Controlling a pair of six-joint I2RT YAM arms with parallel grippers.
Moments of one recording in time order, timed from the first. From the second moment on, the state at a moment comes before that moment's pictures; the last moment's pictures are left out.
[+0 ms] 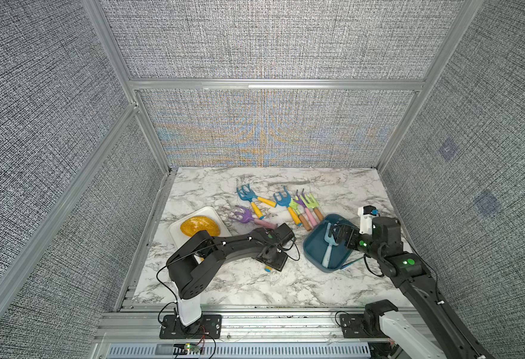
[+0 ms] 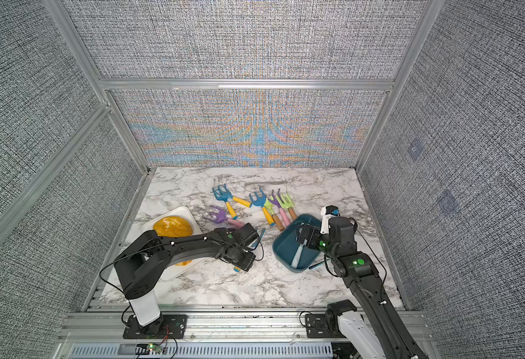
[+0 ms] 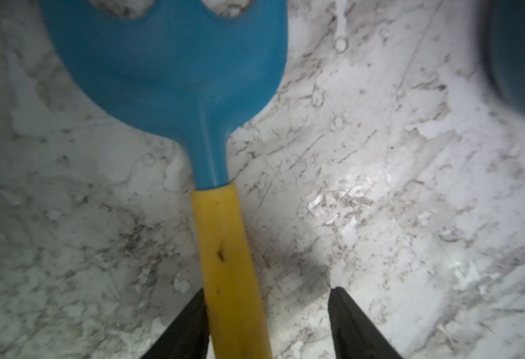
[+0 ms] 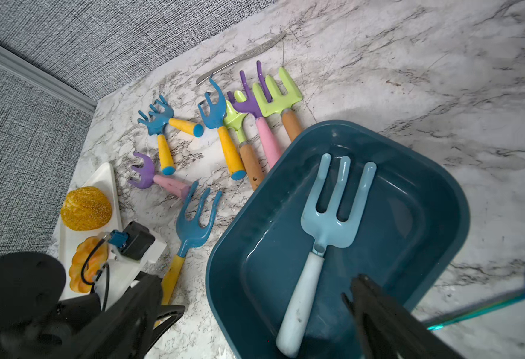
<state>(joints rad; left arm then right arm) -0.99 1.86 1.12 -0.65 0.01 -0.44 0.21 0.76 0.68 -0.55 -0.13 0.48</state>
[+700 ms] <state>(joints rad) -1.09 1.84 1.30 -0.98 -0.18 -0.55 0.17 0.78 0.70 -0.59 0.06 0.58</state>
